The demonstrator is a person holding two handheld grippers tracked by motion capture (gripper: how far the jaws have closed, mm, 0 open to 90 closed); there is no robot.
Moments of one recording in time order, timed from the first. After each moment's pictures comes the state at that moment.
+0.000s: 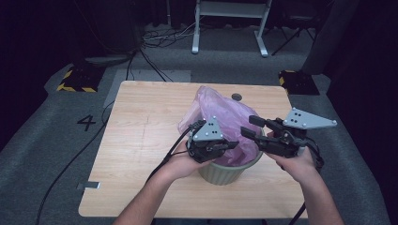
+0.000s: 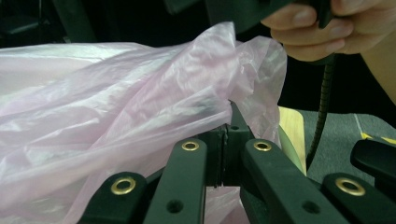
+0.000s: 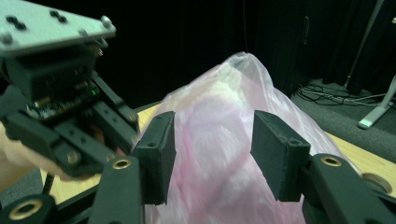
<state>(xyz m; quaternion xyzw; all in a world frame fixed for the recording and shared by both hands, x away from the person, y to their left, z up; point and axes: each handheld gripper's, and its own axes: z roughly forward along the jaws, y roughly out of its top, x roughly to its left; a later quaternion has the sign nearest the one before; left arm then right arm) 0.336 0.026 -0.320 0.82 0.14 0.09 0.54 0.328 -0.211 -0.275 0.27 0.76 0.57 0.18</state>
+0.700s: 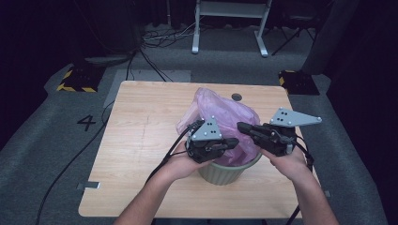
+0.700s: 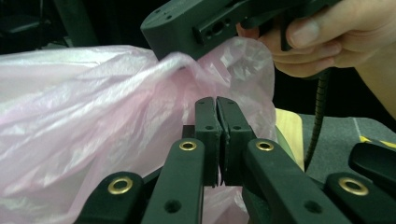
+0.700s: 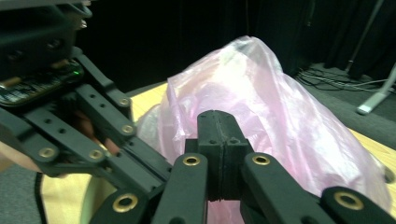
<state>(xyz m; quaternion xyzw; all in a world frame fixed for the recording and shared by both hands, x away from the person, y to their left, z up) 0.335 0.030 -0.319 0.81 0.16 0.09 0.55 0.334 -0.198 -0.283 0.27 0.78 0.53 0.18</state>
